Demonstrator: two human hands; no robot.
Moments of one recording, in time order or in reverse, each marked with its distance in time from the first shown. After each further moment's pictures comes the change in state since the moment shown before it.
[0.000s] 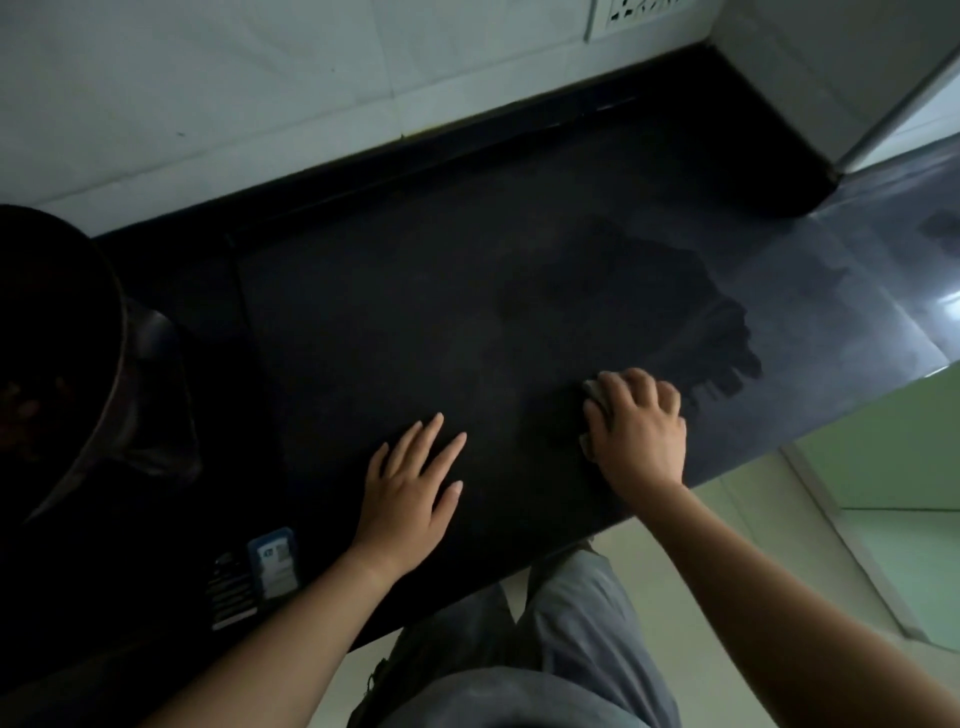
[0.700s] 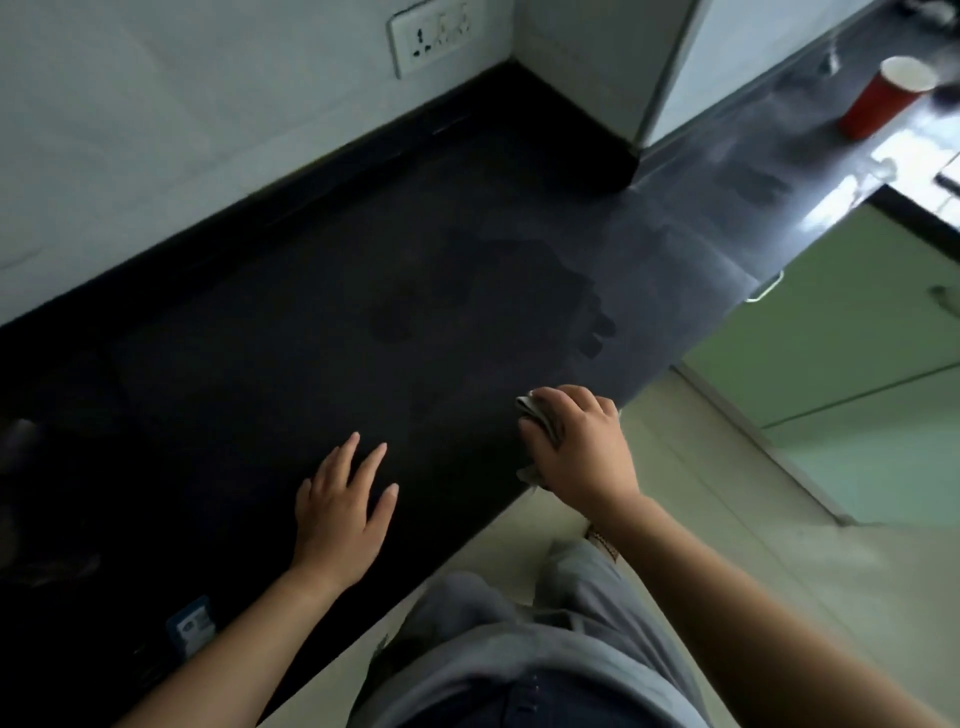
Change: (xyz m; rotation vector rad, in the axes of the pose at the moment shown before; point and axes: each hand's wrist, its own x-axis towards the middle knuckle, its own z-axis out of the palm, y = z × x) left_hand 0.009 0.035 -0.020 -0.048 -0.064 -0.024; right_hand -0.062 0.032 -0.063 0.312 0.055 0.091
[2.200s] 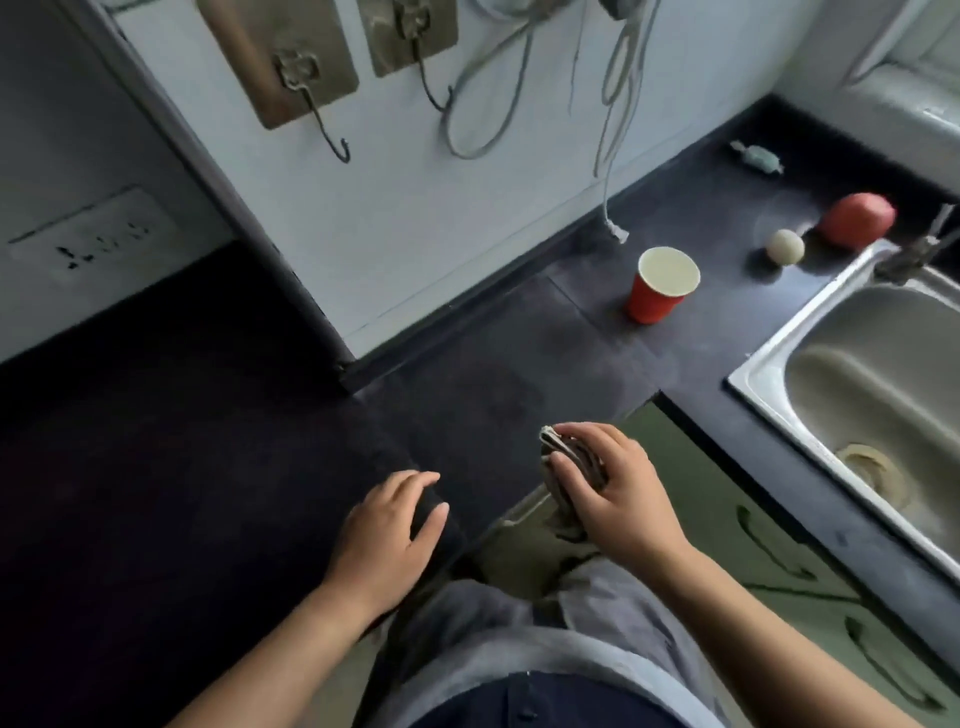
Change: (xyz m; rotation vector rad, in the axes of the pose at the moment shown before) left_hand 0.271 0.478 0.039 -0.160 -0.027 0.132; right_hand 0.268 0.333 -0.296 0.271 -0.014 -0.066
